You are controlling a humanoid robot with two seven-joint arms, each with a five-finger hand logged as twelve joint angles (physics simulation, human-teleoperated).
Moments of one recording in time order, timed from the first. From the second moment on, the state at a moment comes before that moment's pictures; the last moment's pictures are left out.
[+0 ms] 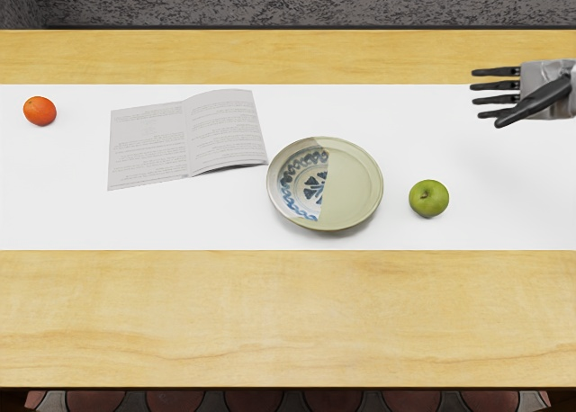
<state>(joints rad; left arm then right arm) -0.03 0.00 -0.23 -0.16 -0.06 -0.23 0.09 1.18 -0.75 0.34 0.70 0.16 0.61 -0.61</state>
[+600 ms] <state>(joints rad) -0.03 0.00 -0.23 -0.15 -0.06 -0.23 0.09 1.39 -0.61 0.13 0.98 -0.24 0.61 -0.61</state>
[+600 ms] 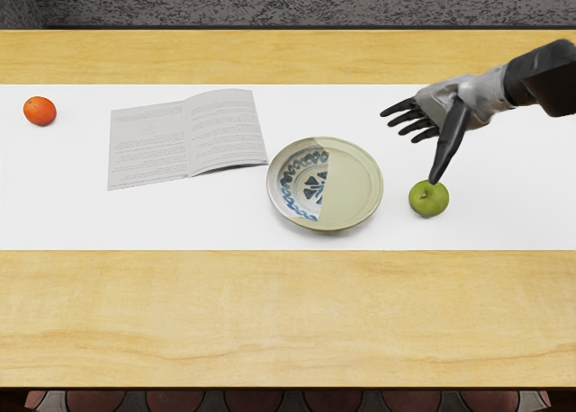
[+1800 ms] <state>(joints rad) -0.02 0.00 -0.23 -0.15 -0.06 -0.23 0.09 1.41 -0.65 -0.41 1.56 -0.72 -0.53 -0.61</state>
